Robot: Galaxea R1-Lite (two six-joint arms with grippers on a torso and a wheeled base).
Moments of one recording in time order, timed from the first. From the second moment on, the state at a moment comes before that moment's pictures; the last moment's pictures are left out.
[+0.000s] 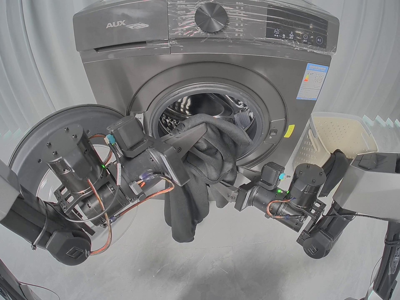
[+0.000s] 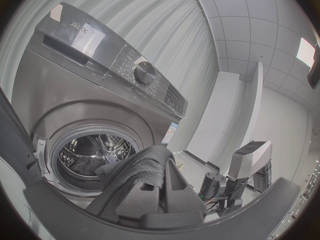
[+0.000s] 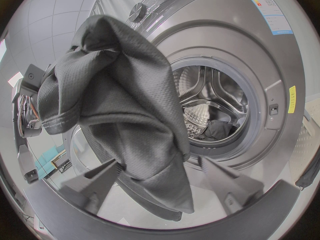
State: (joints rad) left arm -0.66 1.77 -0.65 -1.39 -0.19 -0.27; right arm 0.62 2.17 -0.66 -1.55 0.14 0.20
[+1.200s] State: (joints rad) left arm -0.59 1.81 -0.58 -1.39 -0.15 -0.29; right arm 0.61 1.87 -0.40 -1.54 0.13 0.16
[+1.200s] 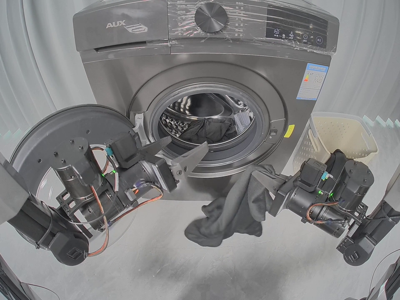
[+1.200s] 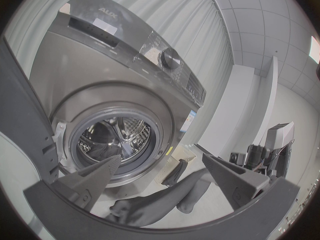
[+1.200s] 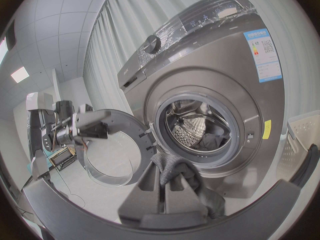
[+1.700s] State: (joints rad) left arm -0.58 1.87 -0.49 -1.48 -0.14 -0.28; right arm 0.62 1.85 -0.43 -1.54 0.14 0.15
